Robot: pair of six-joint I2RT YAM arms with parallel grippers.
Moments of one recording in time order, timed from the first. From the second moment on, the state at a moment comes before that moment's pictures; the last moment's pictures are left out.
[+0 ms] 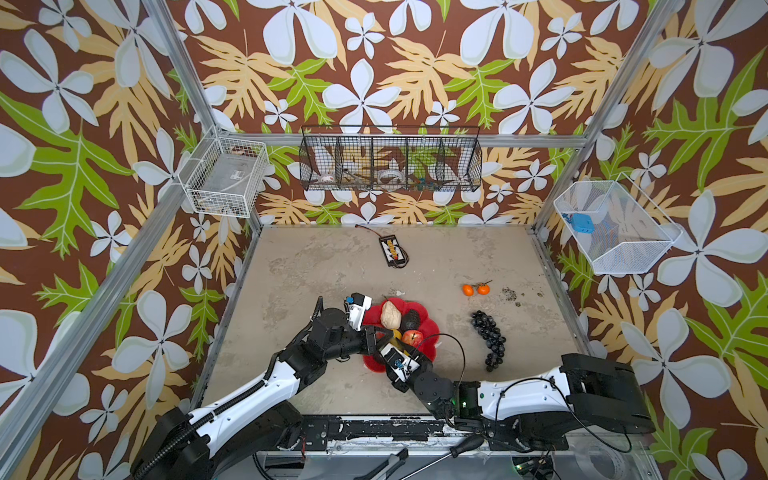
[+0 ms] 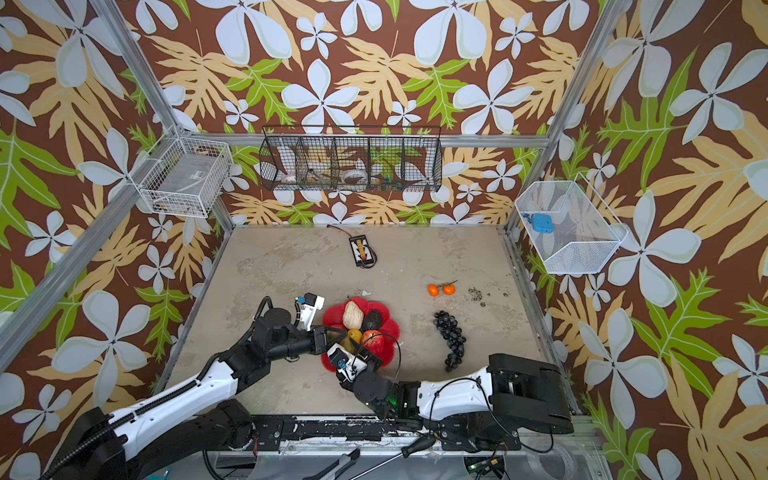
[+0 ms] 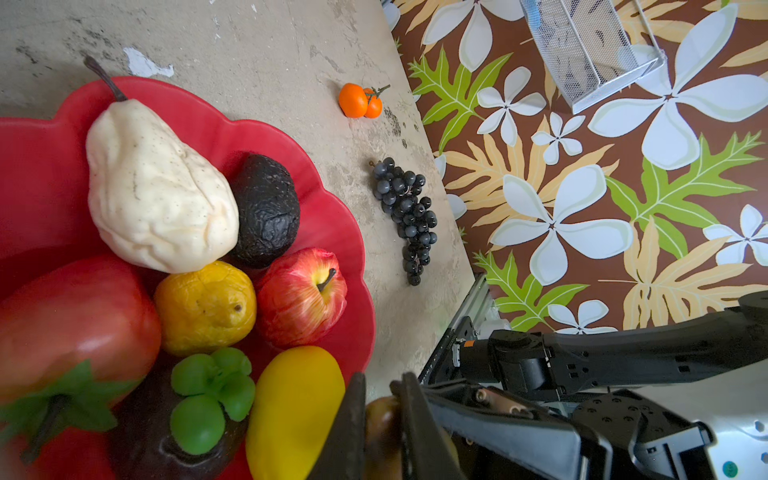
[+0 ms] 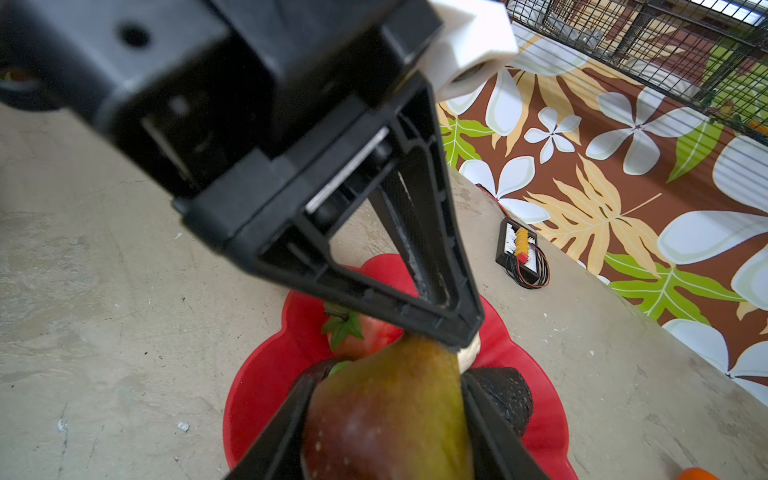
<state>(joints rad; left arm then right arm) -0.67 0.96 0.45 0.11 0.43 -0.82 1.41 1.45 0.51 0.63 0.76 -0.15</state>
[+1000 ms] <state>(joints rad) -0.67 0.98 0.45 0.11 0.35 -0.79 1.41 1.44 0.53 0.57 0.82 -0.06</state>
